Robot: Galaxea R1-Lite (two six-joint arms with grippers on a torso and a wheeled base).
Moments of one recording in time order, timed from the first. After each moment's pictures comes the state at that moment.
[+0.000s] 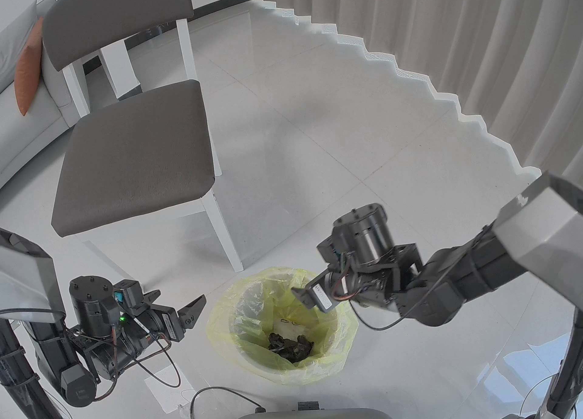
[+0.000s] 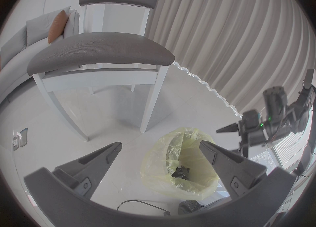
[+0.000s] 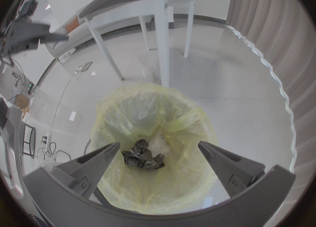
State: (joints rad) left arm -0.35 1.95 -0.02 -1.55 0.03 -0.24; right arm 0.74 2.15 -1.11 -0.40 -0.19 -0.08
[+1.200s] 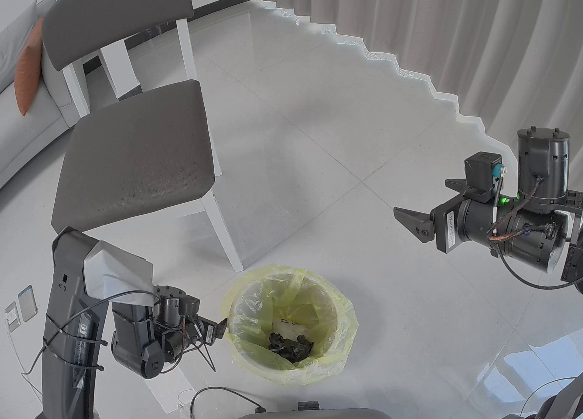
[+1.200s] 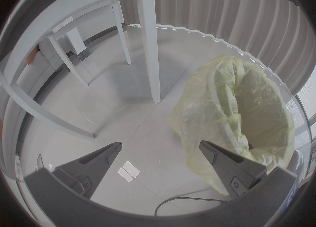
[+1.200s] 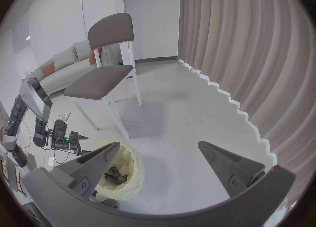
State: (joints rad) left arm -0.29 2.54 -0.50 -1.41 0.09 0.12; right arm 0.60 1.53 -0.83 -0.39 -0.23 -0.08
